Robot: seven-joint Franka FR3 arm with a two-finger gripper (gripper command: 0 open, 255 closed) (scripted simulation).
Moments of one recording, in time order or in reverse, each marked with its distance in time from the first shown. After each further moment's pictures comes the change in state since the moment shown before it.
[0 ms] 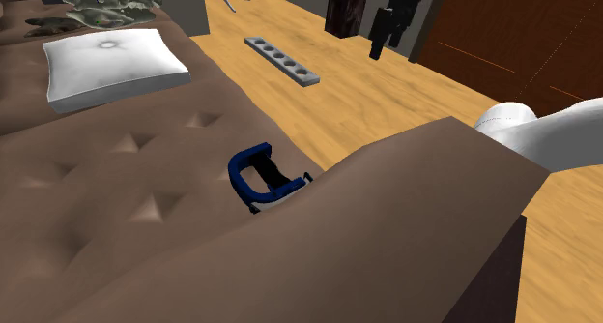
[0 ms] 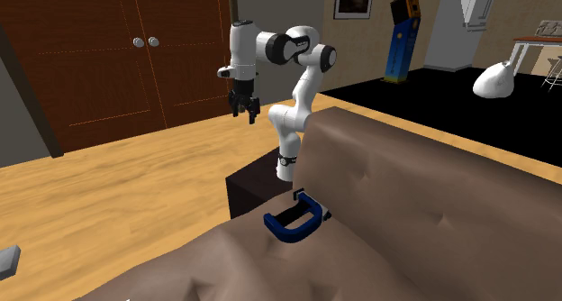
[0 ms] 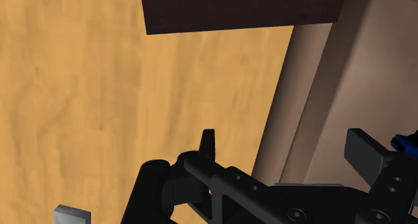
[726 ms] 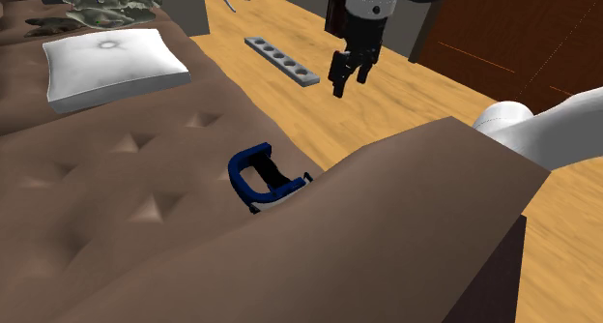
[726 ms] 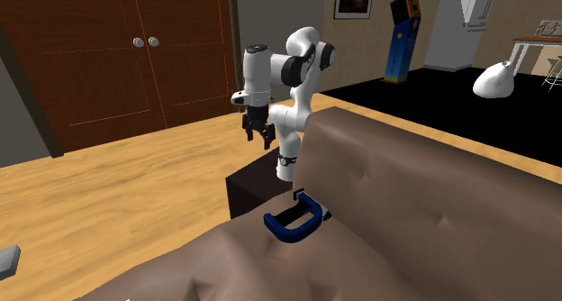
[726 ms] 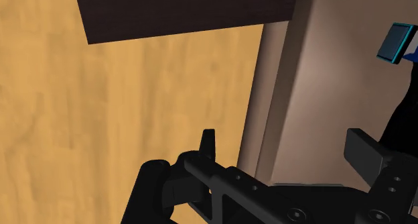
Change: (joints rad) arm 0.055 0.111 0.167 -0.091 0.130 0.170 0.210
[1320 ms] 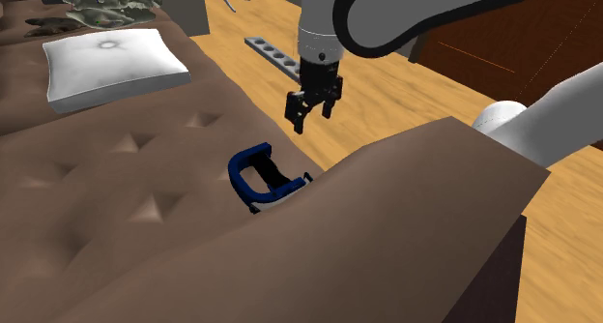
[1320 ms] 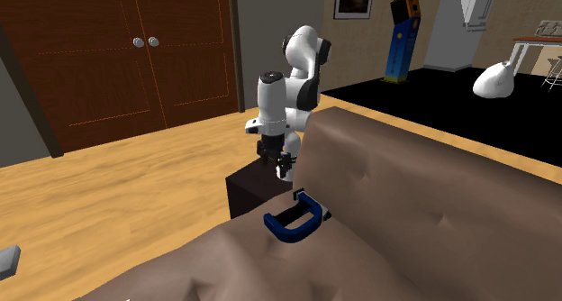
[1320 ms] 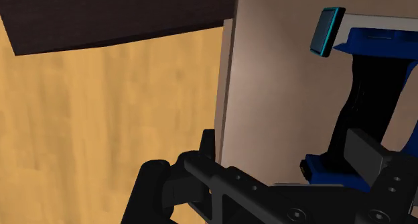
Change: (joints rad) arm 0.034 0.242 0.175 0.026 0.087 0.201 0.210
